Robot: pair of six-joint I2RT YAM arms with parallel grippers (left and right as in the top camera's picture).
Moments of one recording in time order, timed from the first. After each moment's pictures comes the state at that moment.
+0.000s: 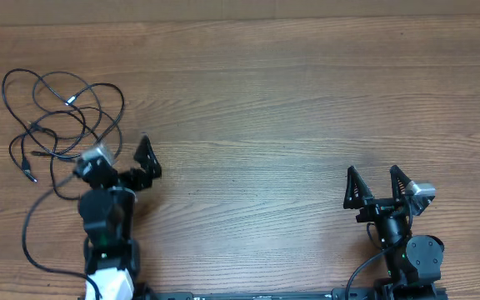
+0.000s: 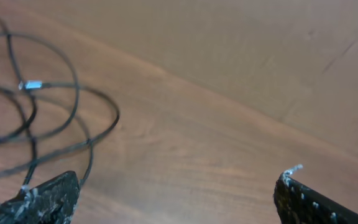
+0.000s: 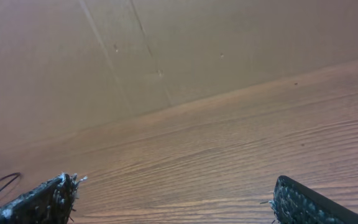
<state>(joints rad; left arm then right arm) 0.13 0.89 0.15 0.56 0.09 -0.39 0.09 0.01 0.02 -0.03 -0.05 0.33</state>
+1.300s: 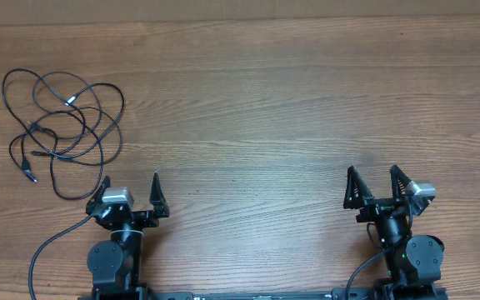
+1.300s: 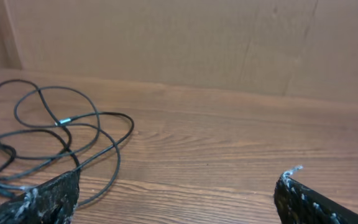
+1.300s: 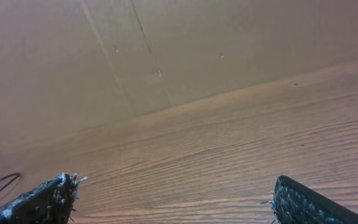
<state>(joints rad) 0.06 0.02 0.01 -0.08 0.03 -0.08 0.09 0.01 0.02 -0.03 -0.05 0.33</state>
